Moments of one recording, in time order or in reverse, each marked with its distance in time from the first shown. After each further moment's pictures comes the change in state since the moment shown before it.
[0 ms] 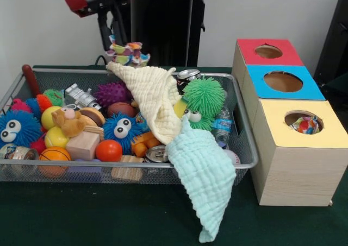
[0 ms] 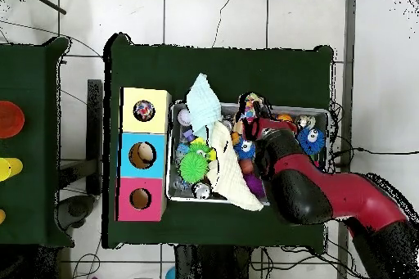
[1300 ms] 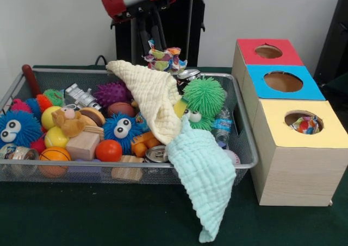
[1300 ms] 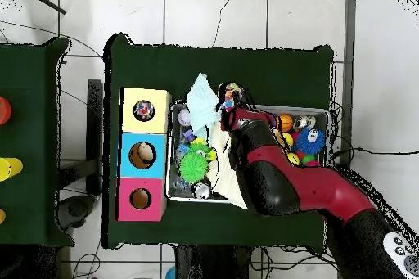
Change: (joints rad) arm 0.154 -0.015 -0.120 0.000 0.103 -0.112 0.000
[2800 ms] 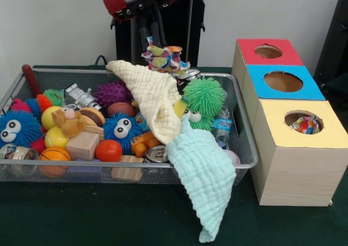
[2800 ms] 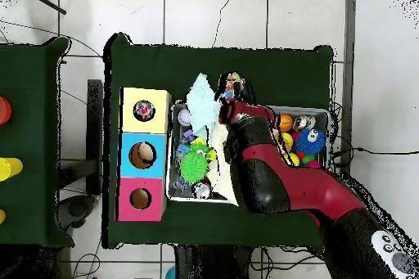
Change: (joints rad) arm 0.095 0.000 -0.088 0.000 0.074 -0.176 0.000
